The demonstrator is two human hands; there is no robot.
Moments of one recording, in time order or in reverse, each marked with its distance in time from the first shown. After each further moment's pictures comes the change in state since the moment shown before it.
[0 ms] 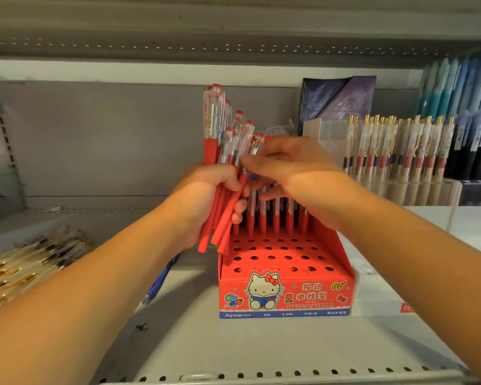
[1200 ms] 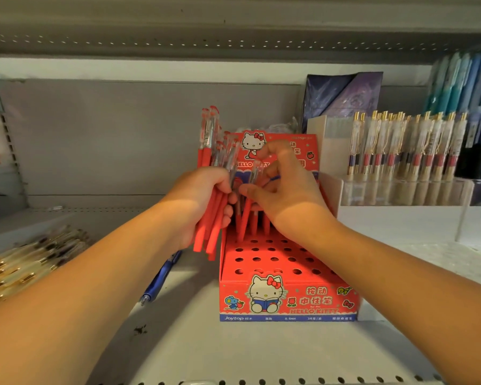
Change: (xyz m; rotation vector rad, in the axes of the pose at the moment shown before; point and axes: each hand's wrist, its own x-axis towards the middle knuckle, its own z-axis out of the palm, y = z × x) left_hand 0.021 -0.012 -0.020 0.127 0.264 -0.159; right_hand 0.015 0.053 0.022 -0.292 0.211 -0.301
